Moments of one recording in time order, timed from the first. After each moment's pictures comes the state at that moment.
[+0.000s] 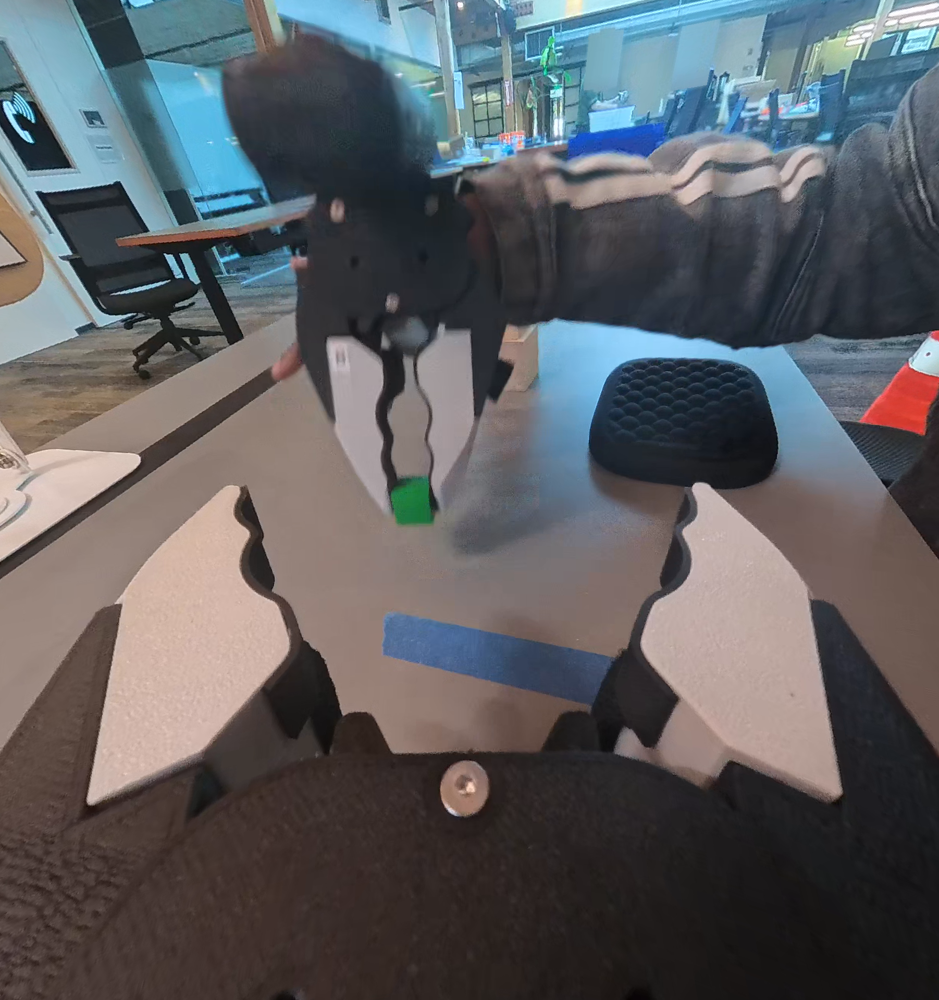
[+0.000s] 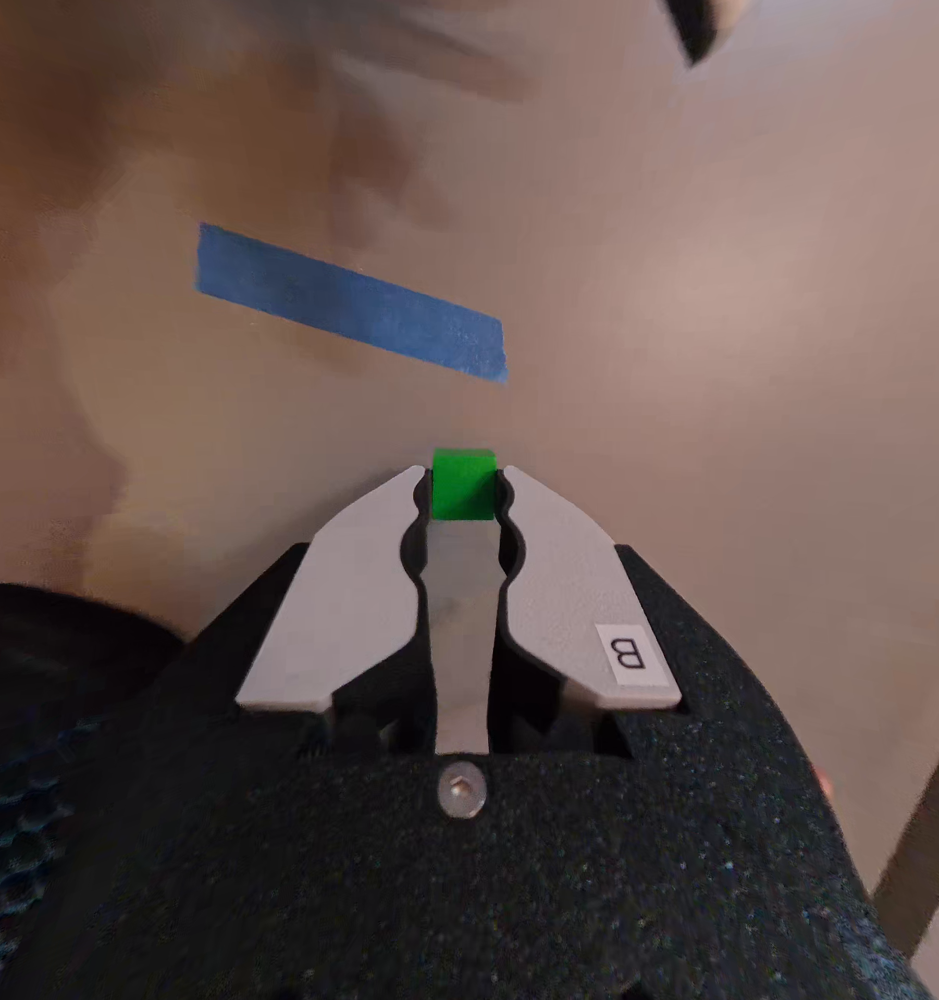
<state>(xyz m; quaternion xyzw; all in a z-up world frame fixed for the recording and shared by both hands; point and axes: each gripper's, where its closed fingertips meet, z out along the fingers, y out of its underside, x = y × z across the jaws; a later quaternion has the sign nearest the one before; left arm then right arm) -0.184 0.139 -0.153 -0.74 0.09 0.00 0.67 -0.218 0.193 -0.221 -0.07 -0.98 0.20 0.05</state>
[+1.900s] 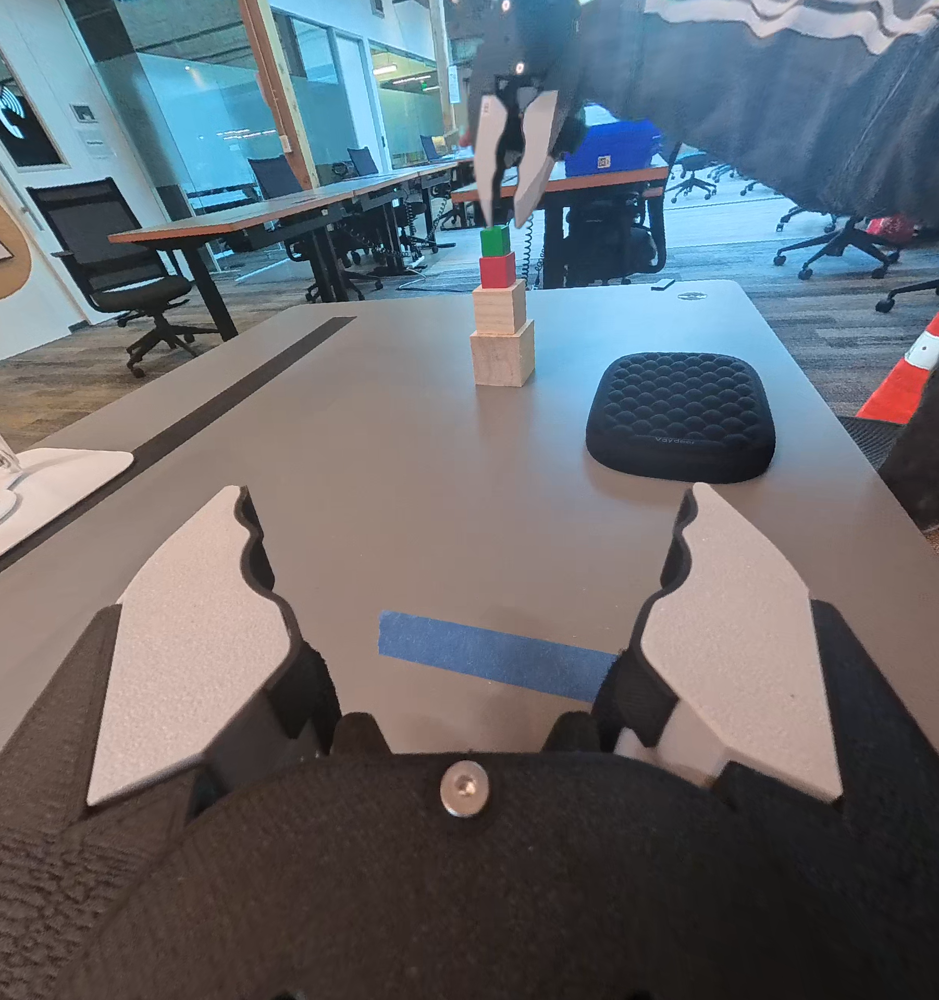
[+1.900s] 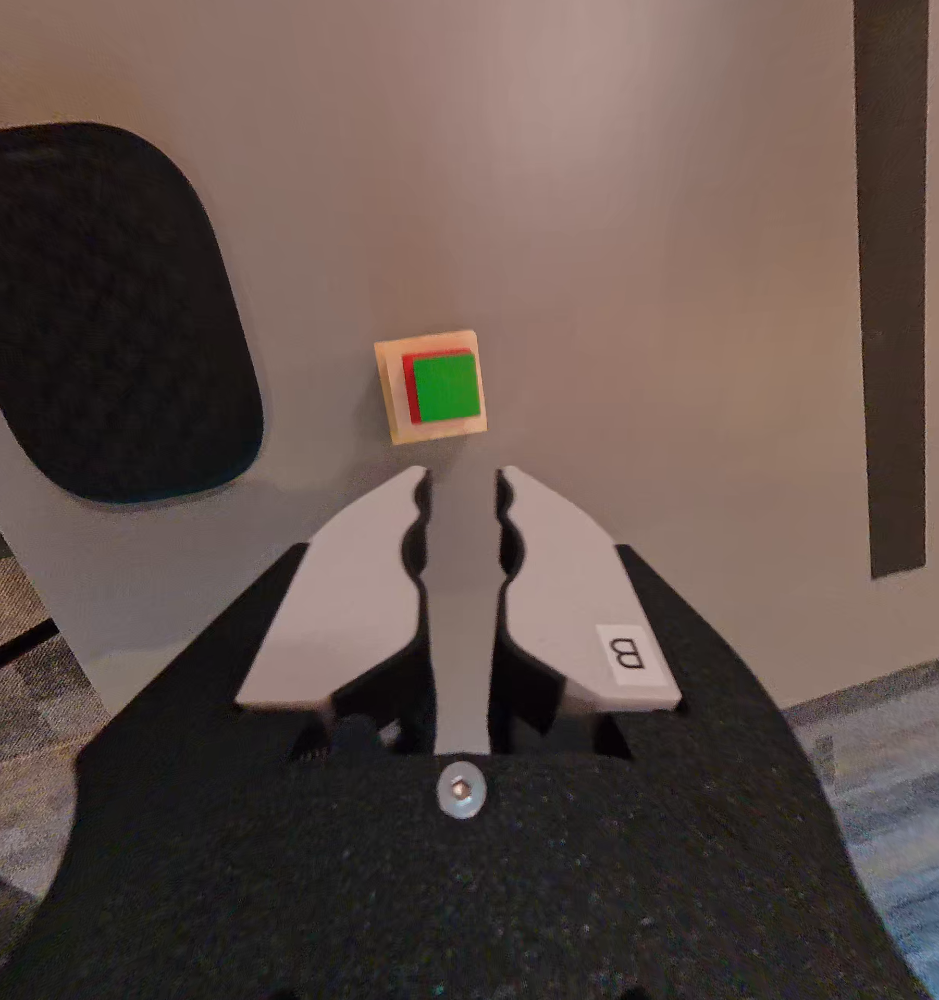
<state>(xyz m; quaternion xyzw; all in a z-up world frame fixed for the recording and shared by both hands) -0.183 0.140 -0.156 -0.74 0.09 0.00 0.67 -0.107 0.468 -0.135 -0.31 -0.93 0.15 0.11</state>
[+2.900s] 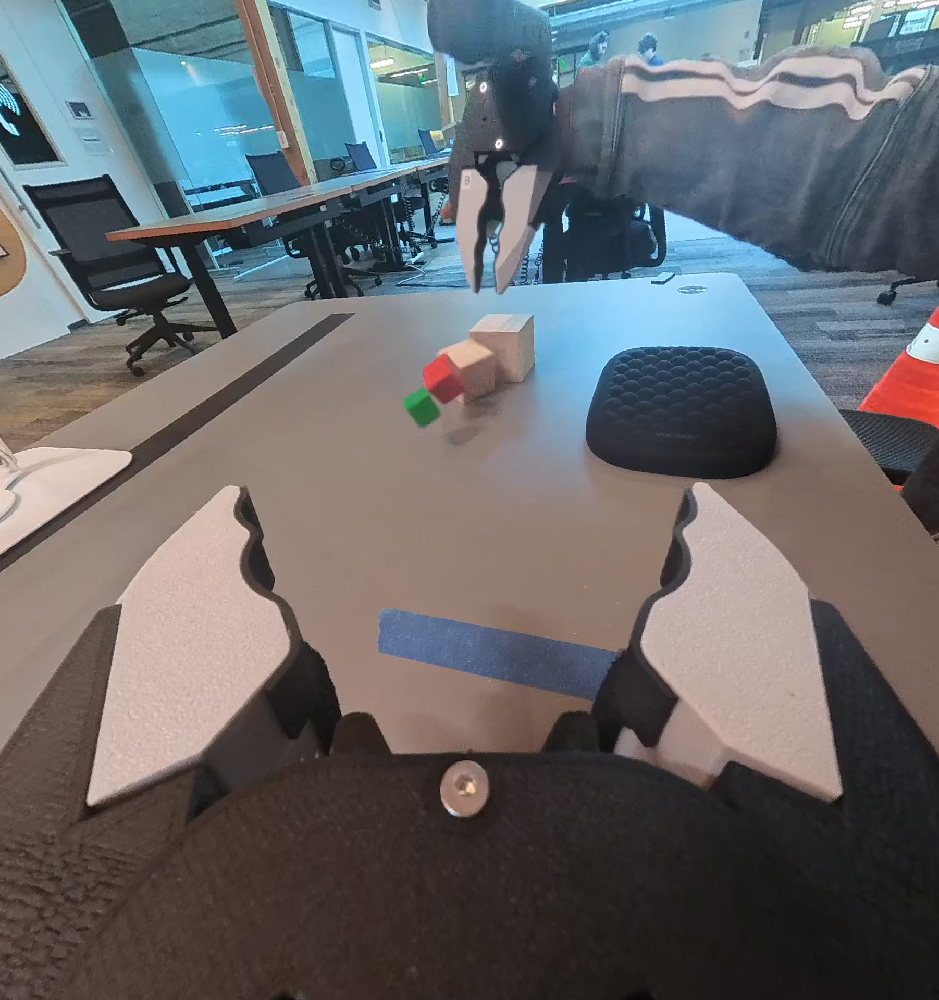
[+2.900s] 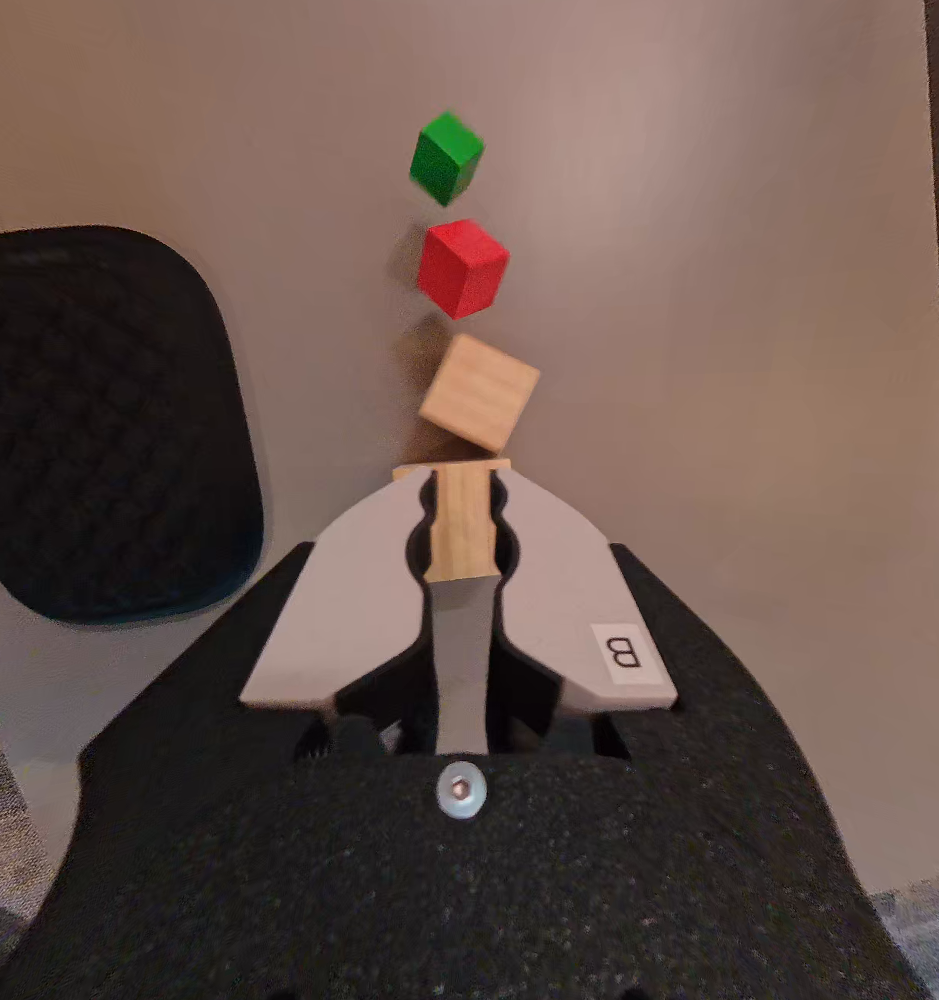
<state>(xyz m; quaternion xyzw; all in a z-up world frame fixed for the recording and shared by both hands) -0.183 0.141 -0.158 -0.74 0.09 0.00 0.66 -0.134 0.419 -0.179 -0.29 -0.93 0.21 0.10</state>
